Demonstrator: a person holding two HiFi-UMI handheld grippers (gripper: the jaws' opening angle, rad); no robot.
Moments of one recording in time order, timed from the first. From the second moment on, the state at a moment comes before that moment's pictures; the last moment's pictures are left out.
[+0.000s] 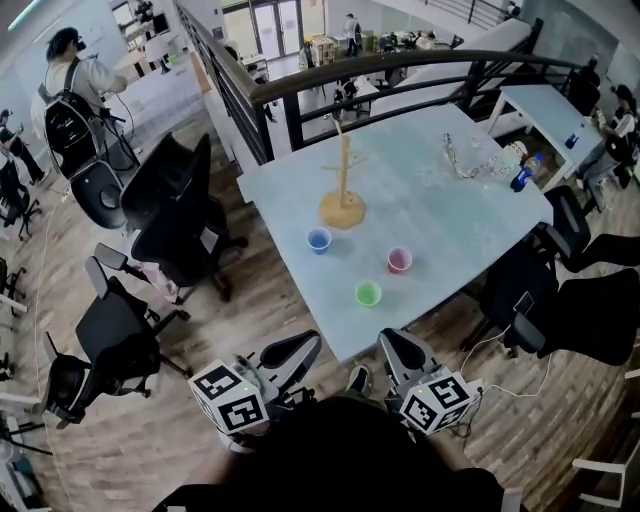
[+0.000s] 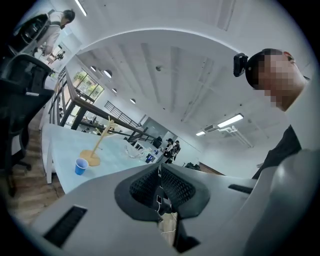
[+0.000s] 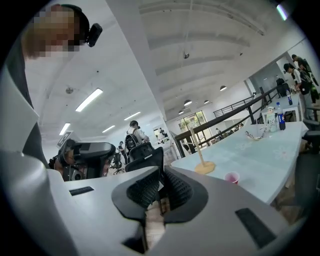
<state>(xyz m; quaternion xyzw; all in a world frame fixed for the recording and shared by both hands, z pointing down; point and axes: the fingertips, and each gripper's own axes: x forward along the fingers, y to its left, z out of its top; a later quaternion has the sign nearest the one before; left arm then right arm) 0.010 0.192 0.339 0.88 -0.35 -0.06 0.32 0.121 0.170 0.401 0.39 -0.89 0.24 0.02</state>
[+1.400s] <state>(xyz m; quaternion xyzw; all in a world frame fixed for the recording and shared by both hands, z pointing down) 0.040 0.112 0.392 0.81 -0.46 -0.03 0.35 0.134 0.023 0.705 0.30 -0.87 0.19 0.33</state>
